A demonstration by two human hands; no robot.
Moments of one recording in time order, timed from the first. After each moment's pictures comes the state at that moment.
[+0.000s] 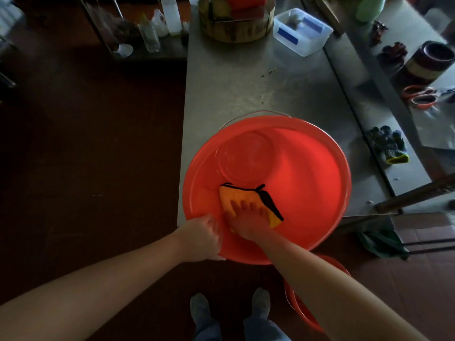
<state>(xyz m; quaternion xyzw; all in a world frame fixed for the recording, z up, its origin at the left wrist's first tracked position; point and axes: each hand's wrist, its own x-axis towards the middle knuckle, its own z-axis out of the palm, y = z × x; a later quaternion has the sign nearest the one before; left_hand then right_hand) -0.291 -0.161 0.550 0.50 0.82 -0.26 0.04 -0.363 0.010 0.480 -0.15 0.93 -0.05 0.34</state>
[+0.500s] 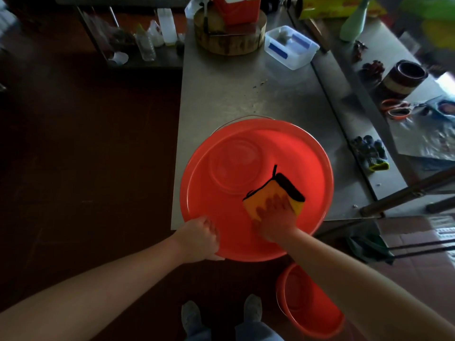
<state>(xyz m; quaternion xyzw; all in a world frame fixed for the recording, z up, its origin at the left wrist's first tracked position) -0.288 -0.150 0.557 0.47 0.85 -0.23 0.02 -0.370 0.091 0.526 -0.20 0.94 0.15 0.23</state>
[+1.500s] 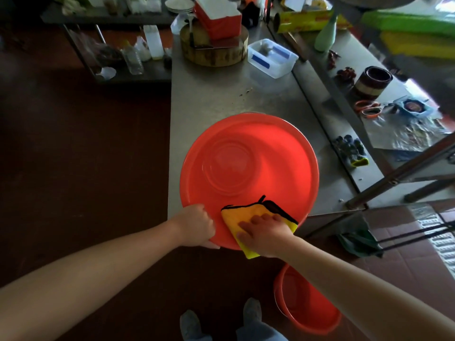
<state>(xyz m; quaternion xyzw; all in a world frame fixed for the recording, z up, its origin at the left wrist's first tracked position) -0.313 -0.151 0.587 0.49 0.84 -0.22 0.08 -0.319 0.089 0.561 -0.23 0.93 0.07 0.27</state>
